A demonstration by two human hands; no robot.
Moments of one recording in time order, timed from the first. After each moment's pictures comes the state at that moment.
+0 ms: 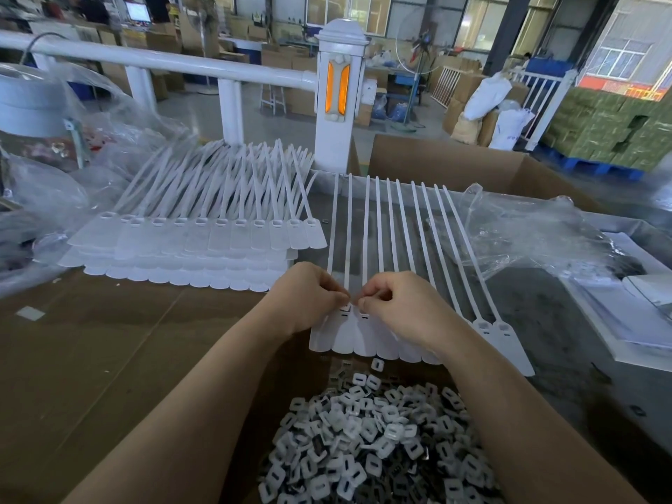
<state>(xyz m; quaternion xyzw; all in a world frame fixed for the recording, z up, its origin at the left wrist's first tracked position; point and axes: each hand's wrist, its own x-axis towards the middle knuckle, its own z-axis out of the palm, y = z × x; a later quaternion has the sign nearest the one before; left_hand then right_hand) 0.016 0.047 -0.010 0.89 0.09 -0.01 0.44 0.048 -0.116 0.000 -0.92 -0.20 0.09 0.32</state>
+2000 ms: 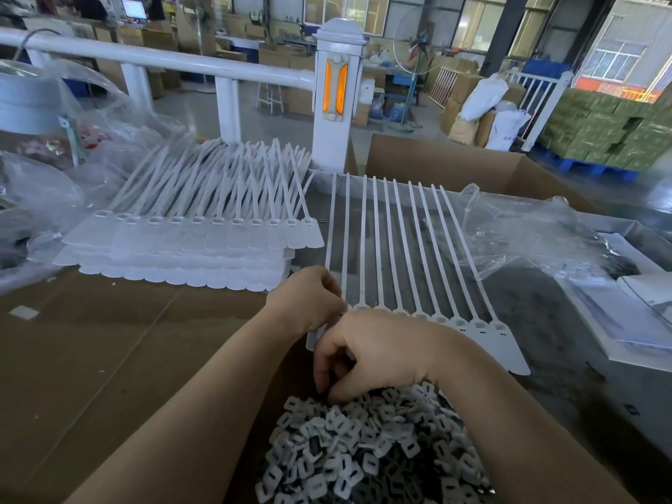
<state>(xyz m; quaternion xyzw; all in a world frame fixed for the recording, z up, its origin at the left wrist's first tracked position) 0.020 0.040 -0.015 0.91 0.13 -0.02 0.40 0.013 -0.102 0.025 -0.83 -0.46 0.29 0.15</state>
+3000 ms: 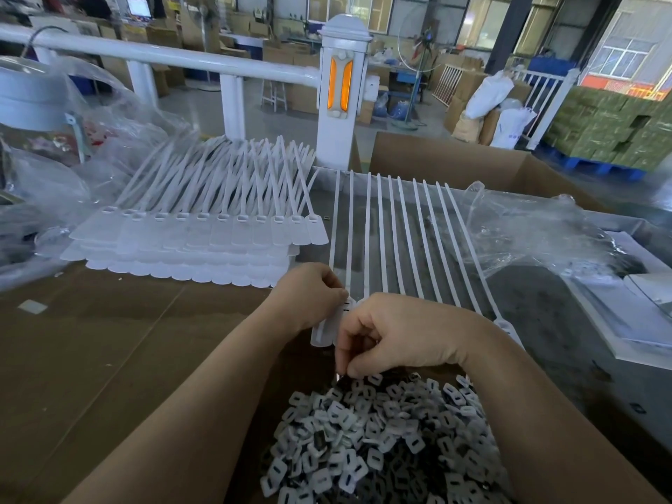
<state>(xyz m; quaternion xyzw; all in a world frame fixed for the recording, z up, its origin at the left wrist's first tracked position) 0.019 0.048 -0.022 0.91 0.09 0.01 0.41 0.028 -0.119 0.029 -0.81 -0.43 0.33 0.24</state>
